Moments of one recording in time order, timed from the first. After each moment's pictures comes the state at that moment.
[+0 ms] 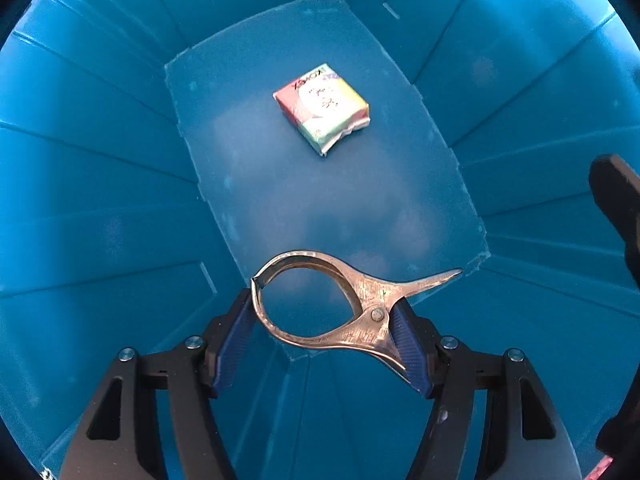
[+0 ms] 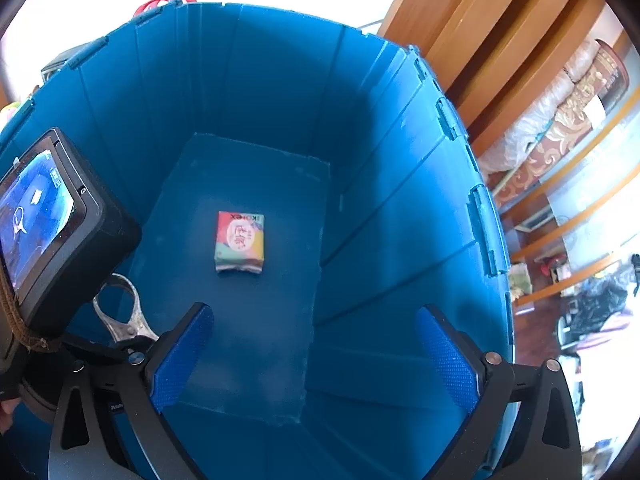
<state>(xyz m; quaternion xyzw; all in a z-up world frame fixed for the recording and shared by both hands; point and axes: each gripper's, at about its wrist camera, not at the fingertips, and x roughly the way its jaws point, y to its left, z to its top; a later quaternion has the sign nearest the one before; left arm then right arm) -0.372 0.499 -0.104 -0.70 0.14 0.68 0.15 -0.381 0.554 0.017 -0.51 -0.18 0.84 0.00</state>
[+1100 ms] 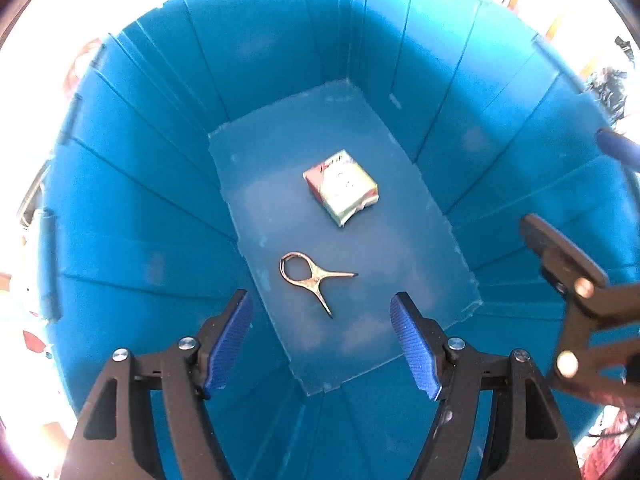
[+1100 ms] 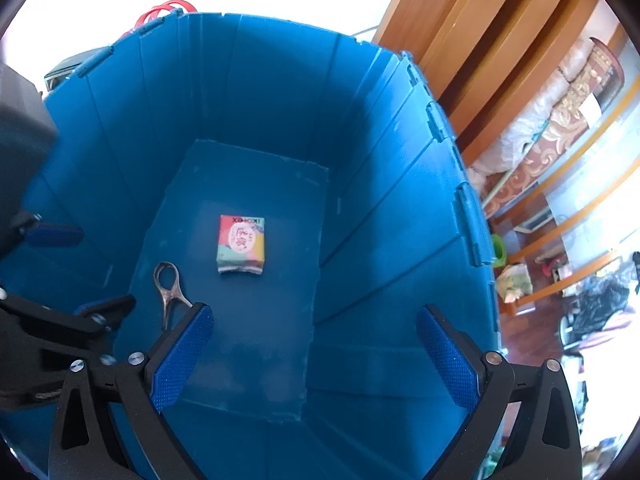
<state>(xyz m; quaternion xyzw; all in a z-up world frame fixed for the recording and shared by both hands) -0.352 0.478 -0.031 -0.59 0.12 0.78 0.15 -0.369 0.558 0.031 -0.50 -0.17 0.85 0.00</state>
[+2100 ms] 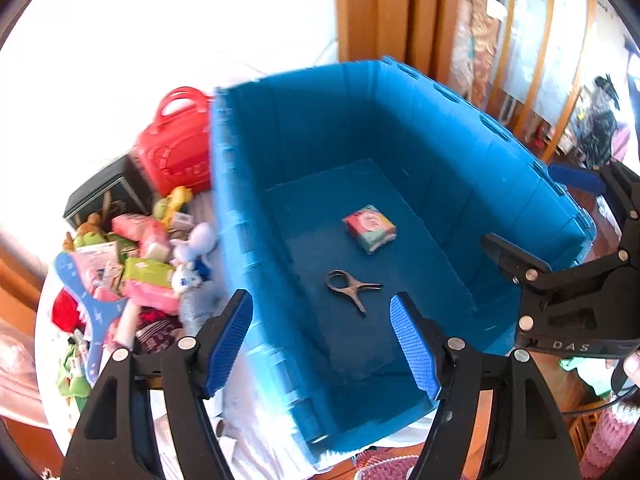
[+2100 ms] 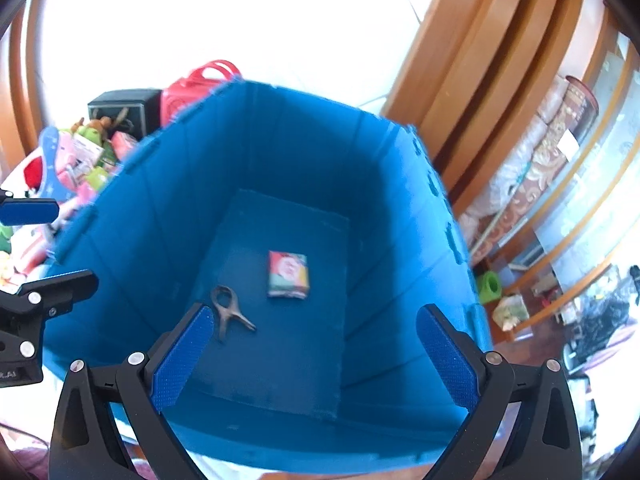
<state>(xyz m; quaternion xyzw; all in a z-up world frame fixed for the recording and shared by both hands) -0.237 0.354 0.061 -0.45 0.08 0.88 0.13 -0.265 0.482 0.091 -0.40 -0.17 0.90 -0.03</state>
